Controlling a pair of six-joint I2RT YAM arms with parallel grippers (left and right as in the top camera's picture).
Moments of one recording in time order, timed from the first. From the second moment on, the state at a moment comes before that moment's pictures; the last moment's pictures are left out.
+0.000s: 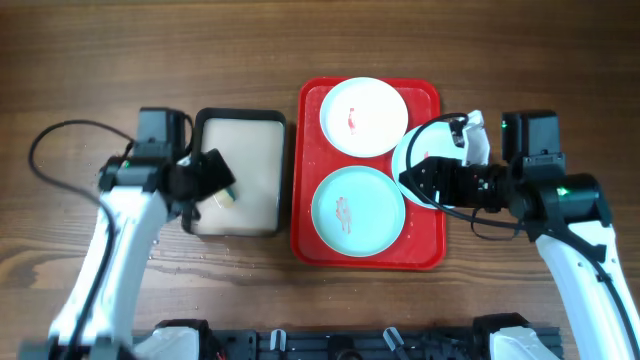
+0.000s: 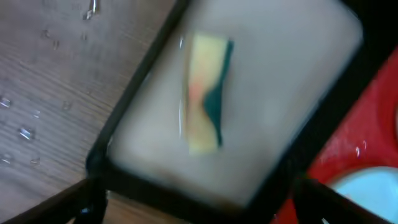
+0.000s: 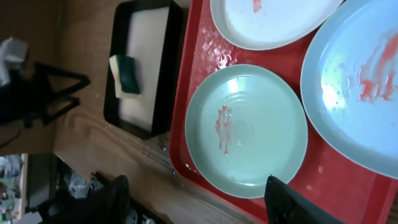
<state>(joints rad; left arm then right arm) -0.02 1.37 1.00 -0.91 0.02 -0.55 0.10 1.15 1.02 -0.94 -0.63 0.24</state>
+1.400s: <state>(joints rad) -0.06 1.73 1.02 -0.76 0.09 -0.47 0.10 1.15 1.02 -0.94 -0.63 0.24</state>
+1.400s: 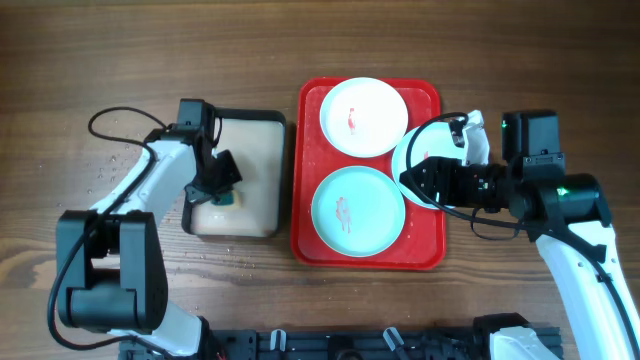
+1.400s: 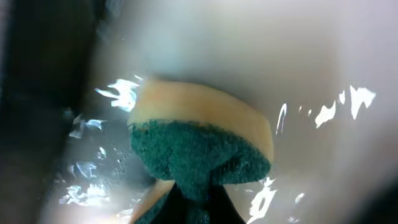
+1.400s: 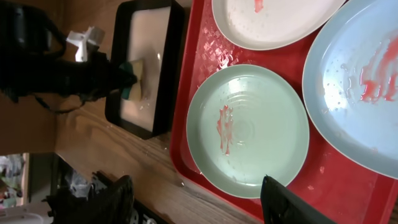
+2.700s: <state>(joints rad) -0.18 1.71 0.93 -0.59 -0.08 -0.59 0.10 1.15 1.02 -0.94 -0.63 0.24</state>
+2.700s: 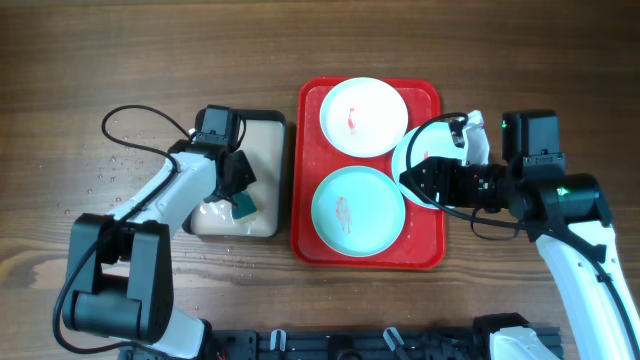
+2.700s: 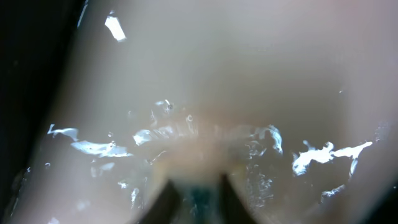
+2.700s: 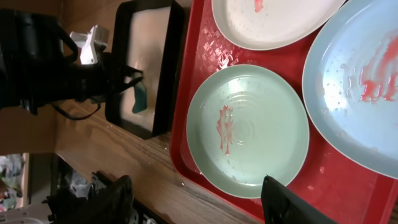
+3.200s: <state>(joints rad) -0.18 1.65 1.12 -0.92 0.02 -0.56 0.10 1.15 1.02 -0.94 -0.63 0.24</state>
